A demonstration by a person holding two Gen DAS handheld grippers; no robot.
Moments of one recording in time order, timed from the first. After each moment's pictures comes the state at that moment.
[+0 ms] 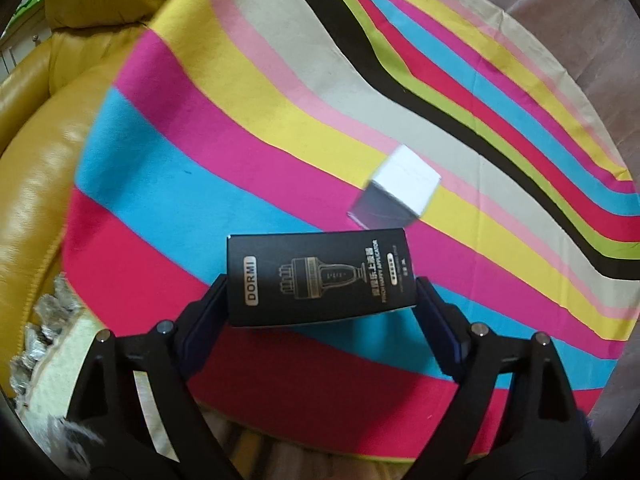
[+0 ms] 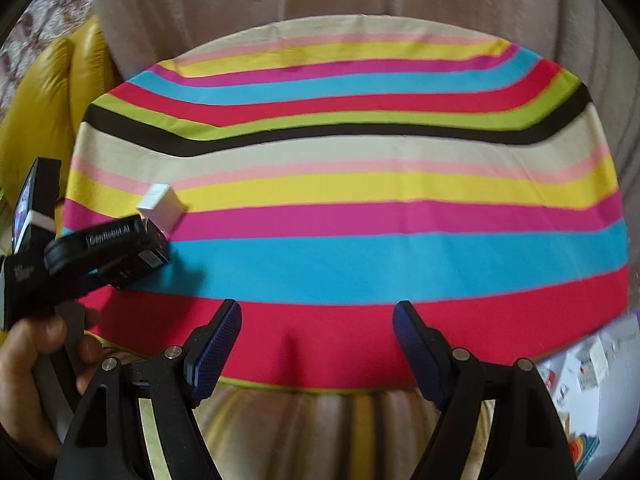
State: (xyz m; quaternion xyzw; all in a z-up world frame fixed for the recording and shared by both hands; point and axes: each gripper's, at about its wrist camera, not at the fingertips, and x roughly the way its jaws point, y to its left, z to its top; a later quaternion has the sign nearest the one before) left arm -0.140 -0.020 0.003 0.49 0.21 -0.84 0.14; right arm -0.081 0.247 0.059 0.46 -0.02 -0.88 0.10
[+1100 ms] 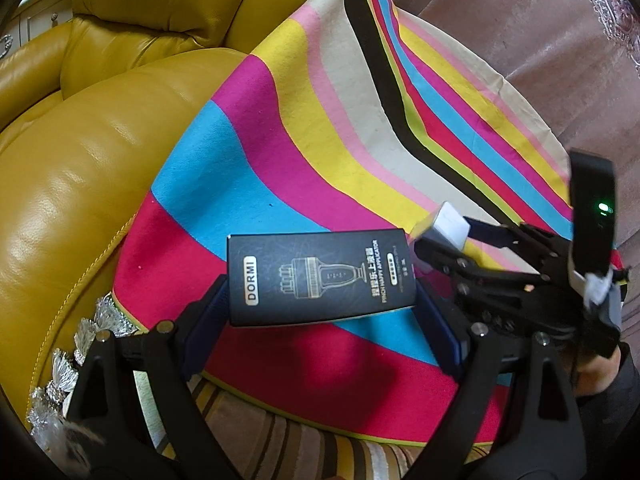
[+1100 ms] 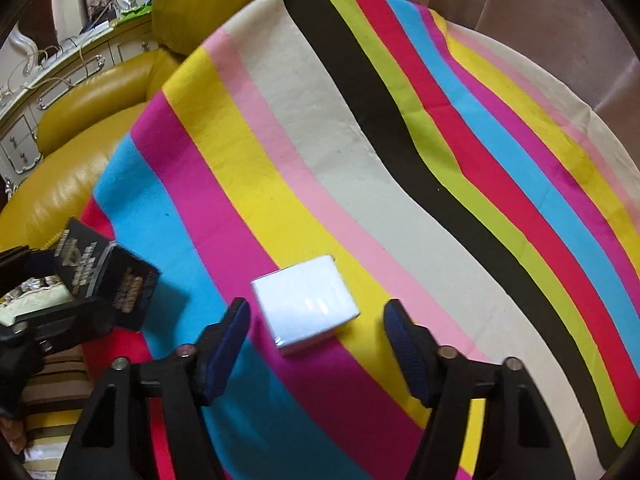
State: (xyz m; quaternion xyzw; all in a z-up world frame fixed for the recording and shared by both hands) left arm -0.093 -0.079 0.011 0.41 0.26 -0.87 0.12; right arm -0.204 0.056 0.019 0.42 0.25 -0.78 0.40
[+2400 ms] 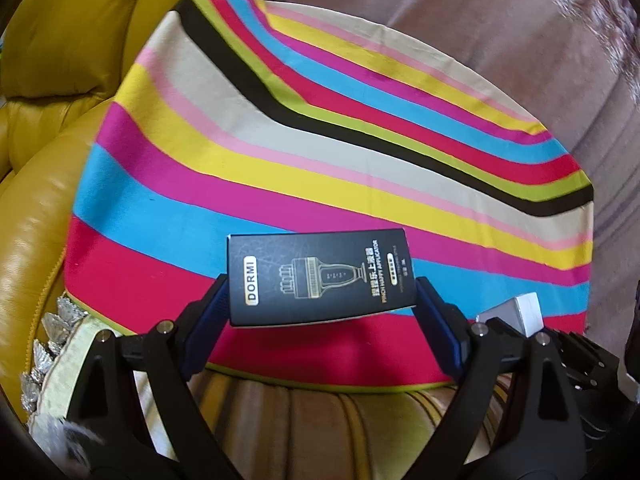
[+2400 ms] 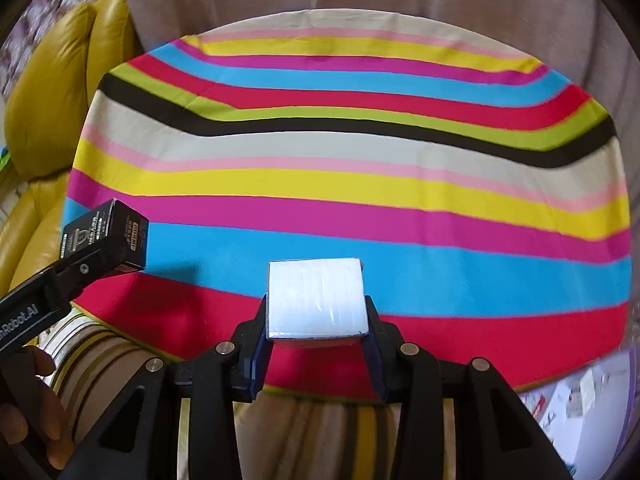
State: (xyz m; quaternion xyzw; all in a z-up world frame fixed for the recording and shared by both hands) left arm -0.074 0.038 0.050 0.42 0.15 -0.90 0.00; right arm -0.084 0.236 0.058 0.47 0.02 -0.87 0.11
